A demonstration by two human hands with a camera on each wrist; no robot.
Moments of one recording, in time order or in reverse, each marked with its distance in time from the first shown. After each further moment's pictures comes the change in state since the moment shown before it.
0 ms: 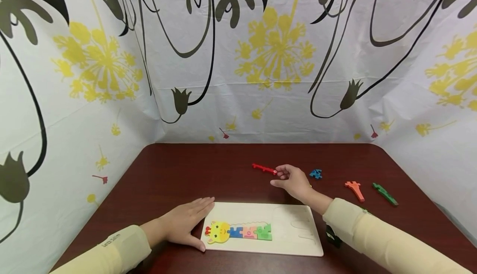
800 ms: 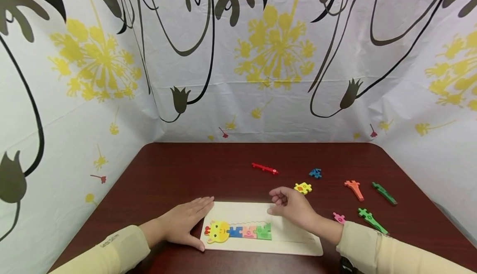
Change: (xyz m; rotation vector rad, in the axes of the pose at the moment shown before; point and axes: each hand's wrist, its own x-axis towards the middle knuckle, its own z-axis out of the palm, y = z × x) left_hand 0.000 -0.001 0.001 0.013 0.010 0.005; right_hand -0.064 -0.023 0.016 0.044 -0.113 -0.053
